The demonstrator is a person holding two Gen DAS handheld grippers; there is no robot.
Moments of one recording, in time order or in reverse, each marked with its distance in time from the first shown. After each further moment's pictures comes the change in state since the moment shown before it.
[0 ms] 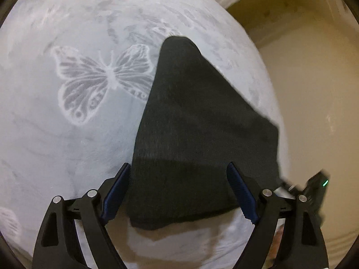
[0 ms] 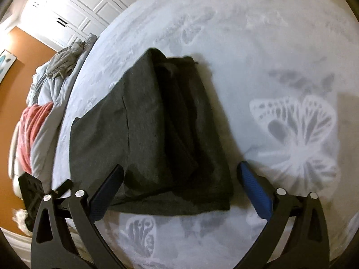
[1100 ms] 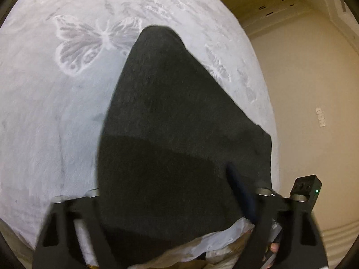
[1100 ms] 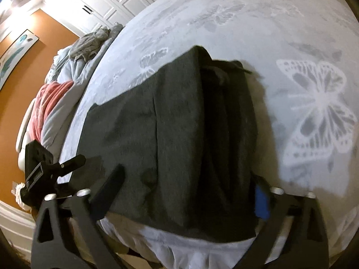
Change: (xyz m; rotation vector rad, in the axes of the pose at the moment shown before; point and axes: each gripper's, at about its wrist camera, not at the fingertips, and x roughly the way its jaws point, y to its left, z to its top) left arm -0.015 -0.003 -0.053 0.040 0.065 -0.022; right arm -0.007 0.021 -0.063 -0.098 -0.001 0.105
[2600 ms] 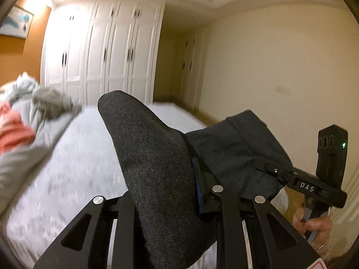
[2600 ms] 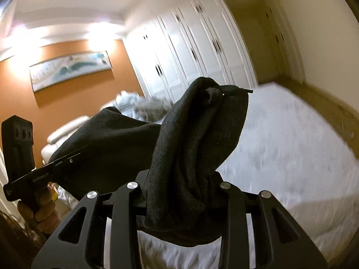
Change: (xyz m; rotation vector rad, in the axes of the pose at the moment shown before) left arm -0.291 -0.256 -0.130 0.758 -0.651 0.077; right arm -0.287 0.170 -0.041 -0.399 -0.604 0.159
